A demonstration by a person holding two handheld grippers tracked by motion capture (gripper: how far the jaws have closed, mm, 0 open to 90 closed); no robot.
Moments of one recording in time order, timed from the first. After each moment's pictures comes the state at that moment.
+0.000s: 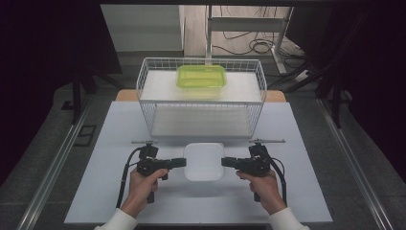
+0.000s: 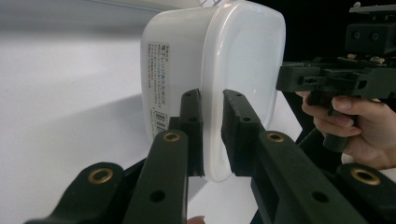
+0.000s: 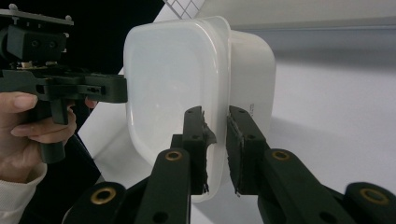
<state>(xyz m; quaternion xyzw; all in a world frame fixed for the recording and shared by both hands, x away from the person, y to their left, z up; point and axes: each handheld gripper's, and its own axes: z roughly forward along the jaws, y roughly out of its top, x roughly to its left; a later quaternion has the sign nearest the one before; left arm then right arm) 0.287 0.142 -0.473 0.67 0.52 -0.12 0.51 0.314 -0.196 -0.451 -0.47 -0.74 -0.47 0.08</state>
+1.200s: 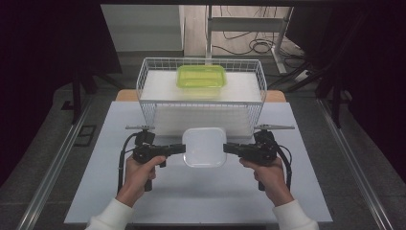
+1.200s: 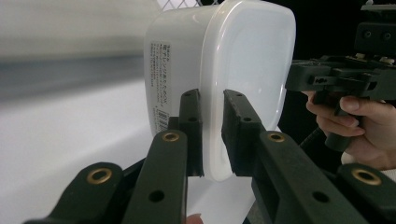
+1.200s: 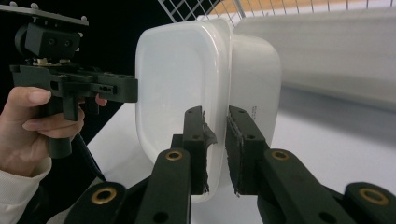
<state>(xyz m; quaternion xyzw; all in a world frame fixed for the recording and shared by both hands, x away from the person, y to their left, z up) 0.297 0.146 -0.420 0.68 0.49 -0.09 0.54 0.316 -0.192 -0.390 -0.43 -0.75 -0.51 0.03</state>
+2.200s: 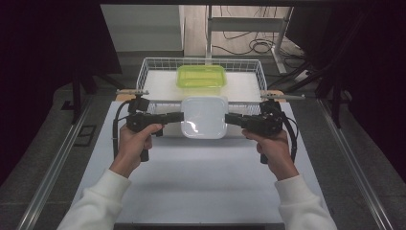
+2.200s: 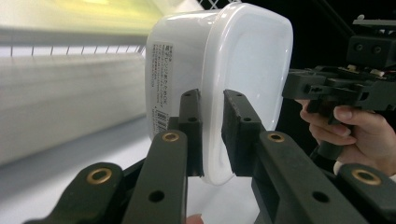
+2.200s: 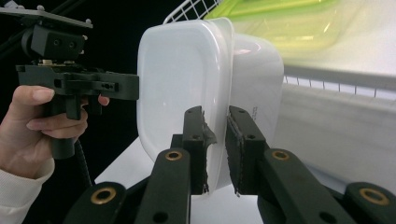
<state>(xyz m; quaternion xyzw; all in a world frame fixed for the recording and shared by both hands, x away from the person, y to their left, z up) 0.336 0.156 -0.339 0.67 0.47 -0.05 0.57 0.348 -0.187 -0.321 -0.40 -0.74 -0.55 0.00</state>
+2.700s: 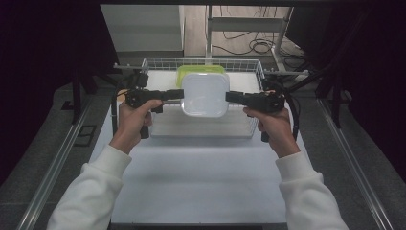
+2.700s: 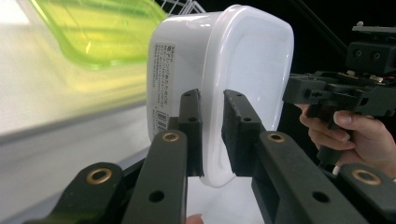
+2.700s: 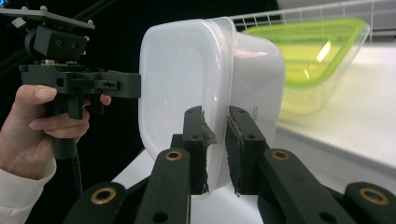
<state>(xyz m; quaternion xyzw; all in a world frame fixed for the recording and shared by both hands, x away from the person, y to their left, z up) 0.369 0.160 -0.296 0.67 0.46 -0.03 0.58 0.382 -0.183 -0.281 -0.38 -0.73 -0.56 -0.01</state>
